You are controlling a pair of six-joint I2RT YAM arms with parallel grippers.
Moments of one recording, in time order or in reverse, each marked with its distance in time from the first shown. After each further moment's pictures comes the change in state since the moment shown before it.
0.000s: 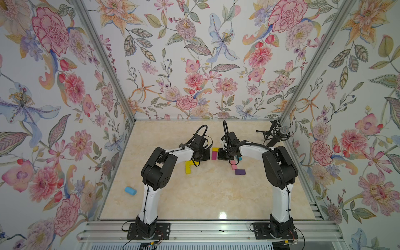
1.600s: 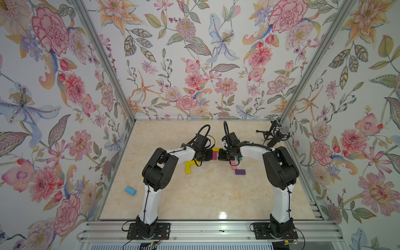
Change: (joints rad) left arm -0.026 0.002 0.027 -0.011 0.026 0.002; right arm 0.000 -0.008 -0.013 0.007 0.000 0.000
